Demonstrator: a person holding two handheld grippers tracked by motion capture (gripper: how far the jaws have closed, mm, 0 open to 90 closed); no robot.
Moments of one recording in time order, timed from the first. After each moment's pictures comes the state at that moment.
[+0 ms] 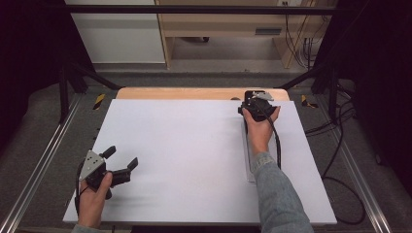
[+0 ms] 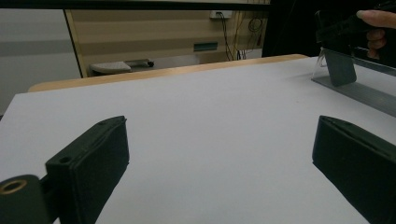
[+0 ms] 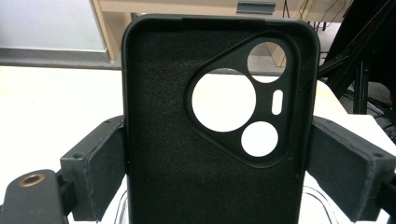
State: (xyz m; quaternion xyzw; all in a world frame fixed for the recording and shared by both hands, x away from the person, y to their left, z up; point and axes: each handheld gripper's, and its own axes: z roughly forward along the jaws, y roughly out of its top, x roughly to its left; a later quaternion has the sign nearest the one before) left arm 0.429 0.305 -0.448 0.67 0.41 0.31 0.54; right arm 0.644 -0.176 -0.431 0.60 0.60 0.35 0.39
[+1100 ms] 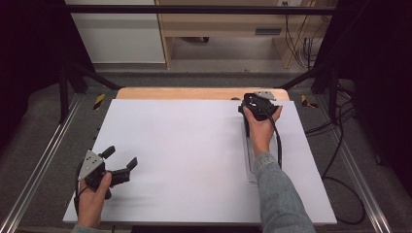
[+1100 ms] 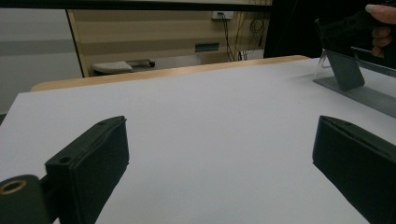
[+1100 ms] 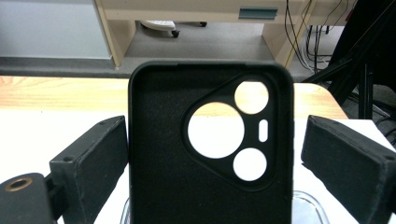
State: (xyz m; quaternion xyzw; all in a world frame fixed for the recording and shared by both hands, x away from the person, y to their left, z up) left arm 0.429 0.306 -0.448 0.66 0.41 0.31 0.54; right arm 0.642 -0.179 -0.423 0.60 0.60 0.37 0.38
